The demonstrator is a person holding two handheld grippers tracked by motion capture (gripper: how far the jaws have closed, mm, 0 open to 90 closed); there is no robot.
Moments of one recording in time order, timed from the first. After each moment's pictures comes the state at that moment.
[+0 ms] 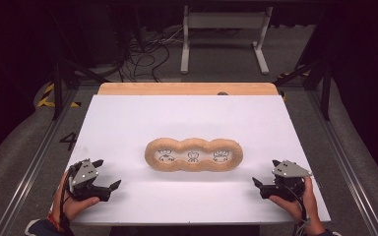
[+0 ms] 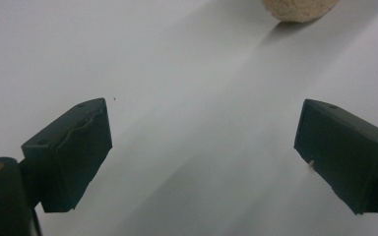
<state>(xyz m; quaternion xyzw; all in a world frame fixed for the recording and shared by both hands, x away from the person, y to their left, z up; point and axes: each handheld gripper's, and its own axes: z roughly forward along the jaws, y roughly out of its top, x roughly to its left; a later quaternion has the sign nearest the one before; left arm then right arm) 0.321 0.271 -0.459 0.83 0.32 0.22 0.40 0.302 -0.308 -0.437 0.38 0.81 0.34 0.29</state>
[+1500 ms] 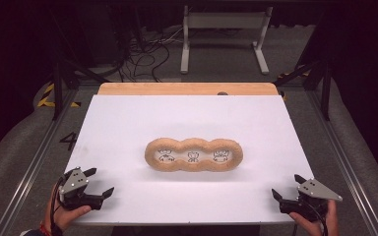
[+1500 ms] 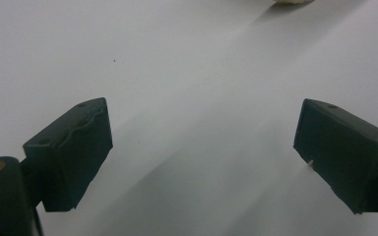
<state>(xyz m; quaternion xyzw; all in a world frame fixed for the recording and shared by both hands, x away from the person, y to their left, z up) 0.302 0.289 -0.467 0.83 0.34 0.20 0.41 0.256 -0.356 -0.456 0.44 0.76 0.36 0.31</state>
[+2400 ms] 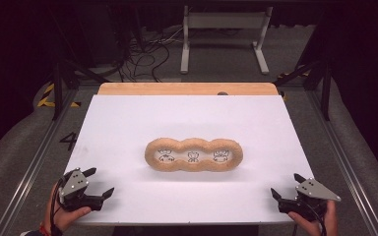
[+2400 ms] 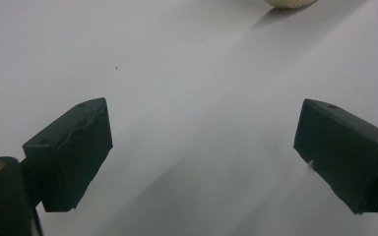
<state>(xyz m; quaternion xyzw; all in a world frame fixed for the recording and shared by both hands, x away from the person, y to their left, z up) 0.298 0.286 -0.466 0.82 0.33 0.22 0.41 0.256 -0.352 -0.454 0.43 0.76 0.36 0.33</state>
